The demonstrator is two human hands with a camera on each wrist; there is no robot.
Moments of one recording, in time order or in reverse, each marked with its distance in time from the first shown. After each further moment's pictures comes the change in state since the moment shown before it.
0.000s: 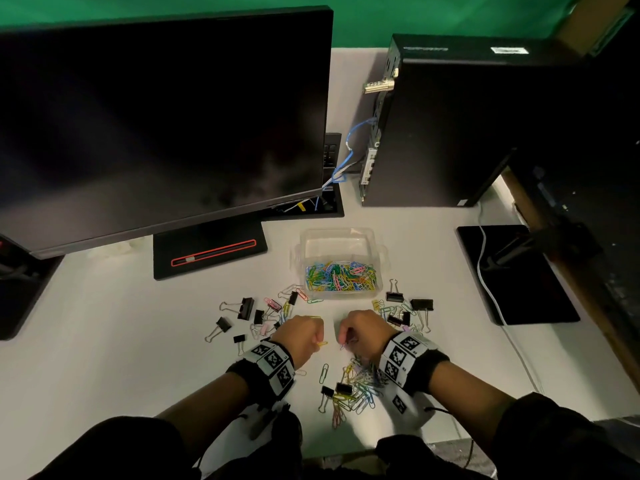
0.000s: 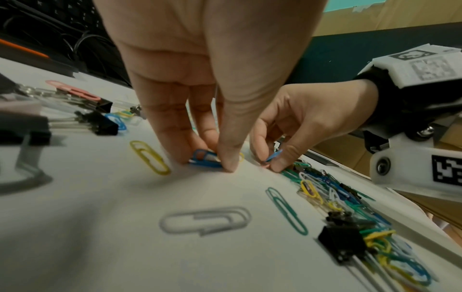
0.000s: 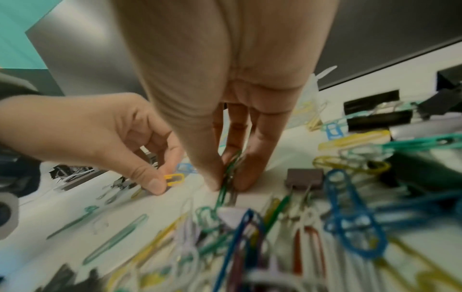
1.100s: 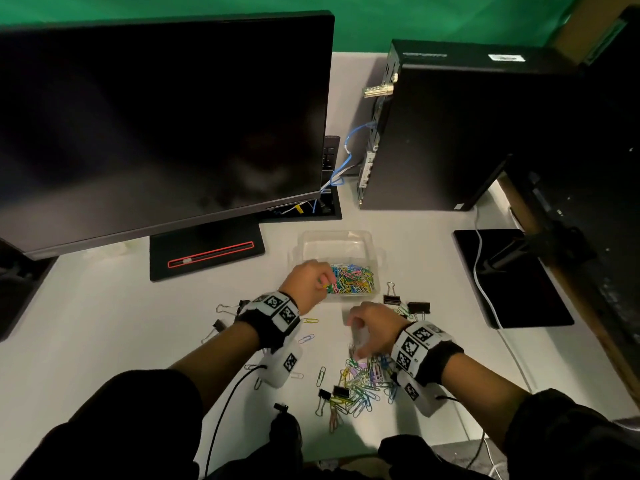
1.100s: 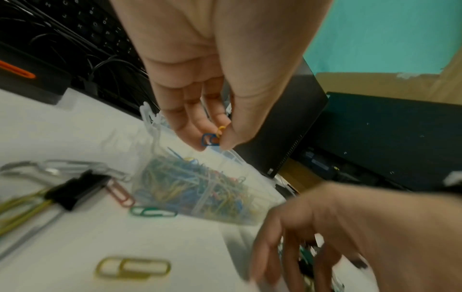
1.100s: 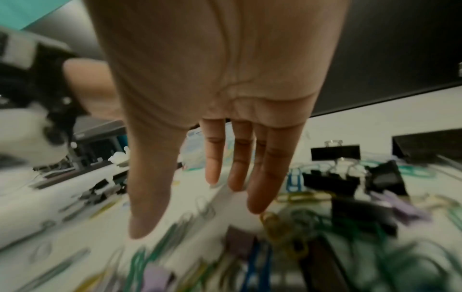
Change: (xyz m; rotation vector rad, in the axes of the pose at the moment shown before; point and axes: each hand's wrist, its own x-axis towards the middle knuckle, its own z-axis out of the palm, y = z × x) left_hand 0.038 0.024 -0.066 -0.285 0.244 0.095; right_hand -0.005 0.016 -0.025 -0.100 -0.086 0.067
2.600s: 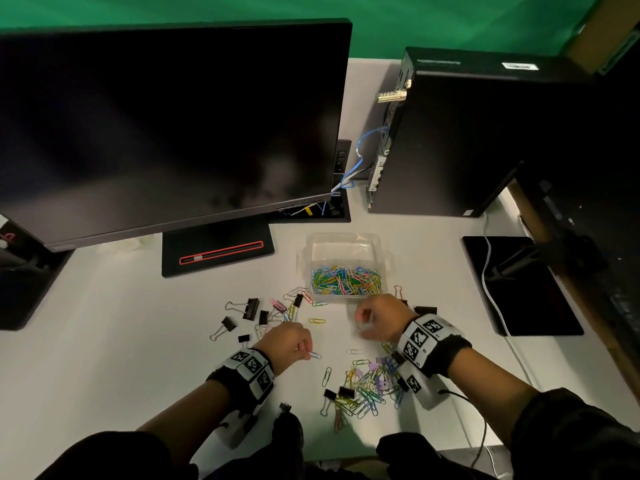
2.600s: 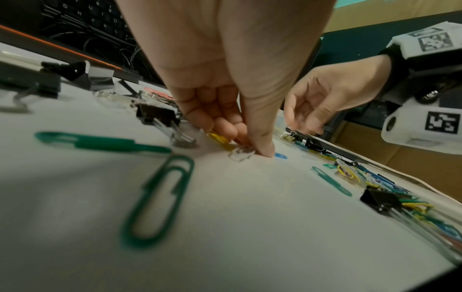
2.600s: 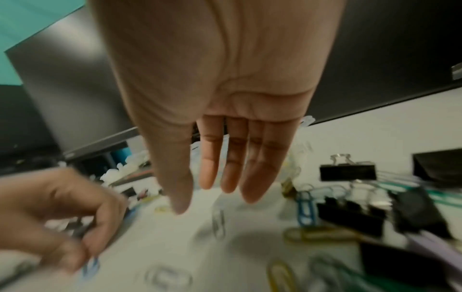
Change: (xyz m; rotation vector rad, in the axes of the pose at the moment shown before) left_hand -0.072 -0.066 0.033 0.212 -0.251 0.002; right_hand 0.003 -0.003 -0.015 0.065 0.115 -0.053
